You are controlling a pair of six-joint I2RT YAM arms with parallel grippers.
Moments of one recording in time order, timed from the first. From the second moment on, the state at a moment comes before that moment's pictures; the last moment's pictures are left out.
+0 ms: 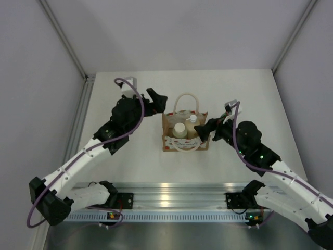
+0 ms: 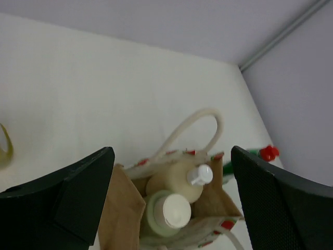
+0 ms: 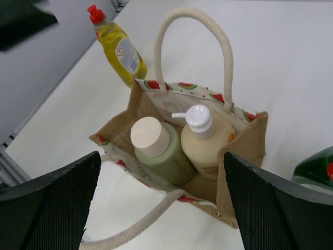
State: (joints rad) left arm -0.64 1.08 1.05 -0.05 -0.30 -0.57; right arm 0.68 0.73 0.64 -0.06 0.03 0.35
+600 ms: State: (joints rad) left arm -0.85 1.23 0.91 -0.20 -0.37 -0.61; right arm 0.68 1.17 0.89 -0.10 0.12 0.10
